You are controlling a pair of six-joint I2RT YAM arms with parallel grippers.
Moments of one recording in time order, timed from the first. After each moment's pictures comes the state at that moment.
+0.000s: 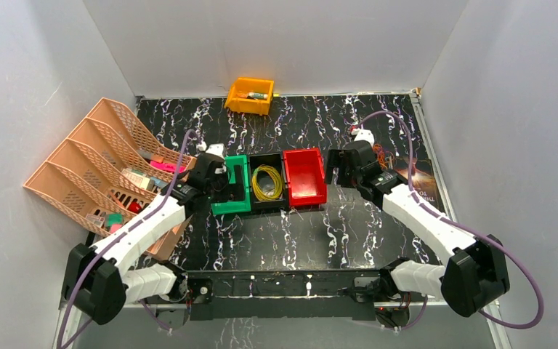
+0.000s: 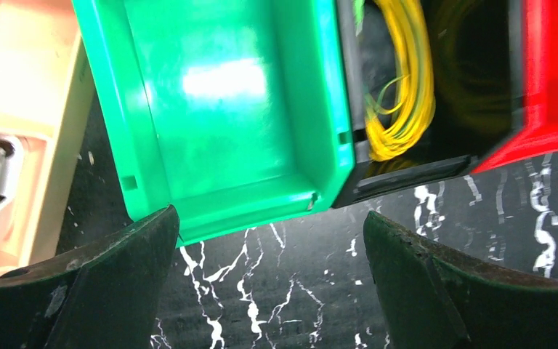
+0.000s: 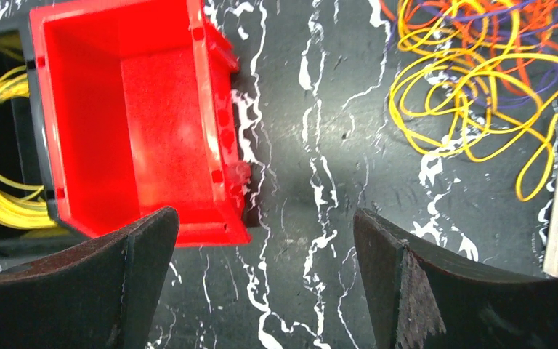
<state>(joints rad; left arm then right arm) -0.53 1.17 0.78 -0.50 -0.14 -0.48 0.52 1.18 0.84 -0.42 0.22 0.46</state>
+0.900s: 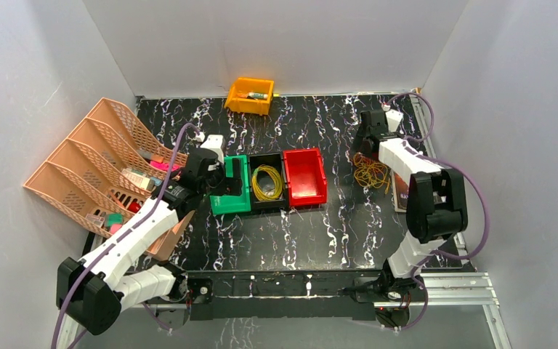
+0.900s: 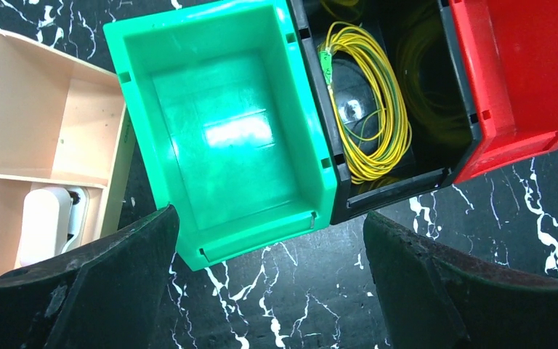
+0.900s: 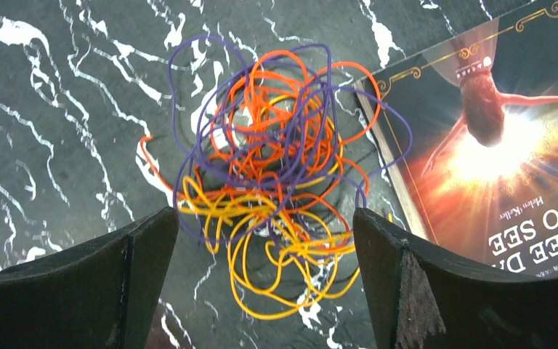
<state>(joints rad) -0.53 1.08 0.86 -0.50 -0.18 -0.33 0.19 1.68 1.16 -0.40 0.43 0.51</state>
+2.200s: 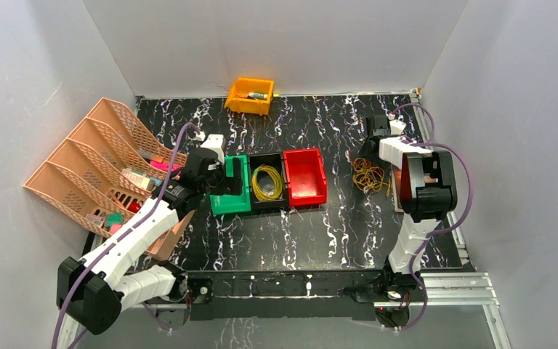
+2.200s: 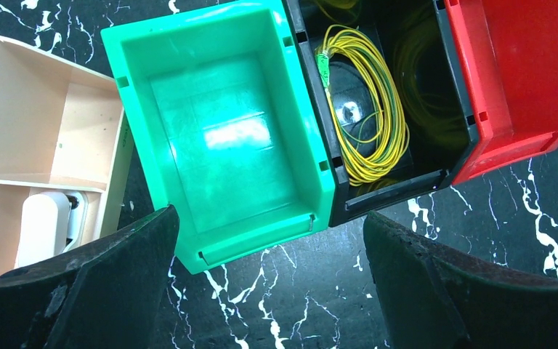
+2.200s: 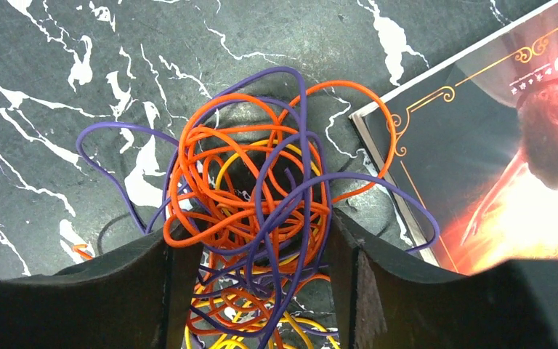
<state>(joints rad) -0.53 1.08 0.86 -0.48 -0.17 -0.32 0.10 1.91 1.20 -0.30 0.38 0.57</state>
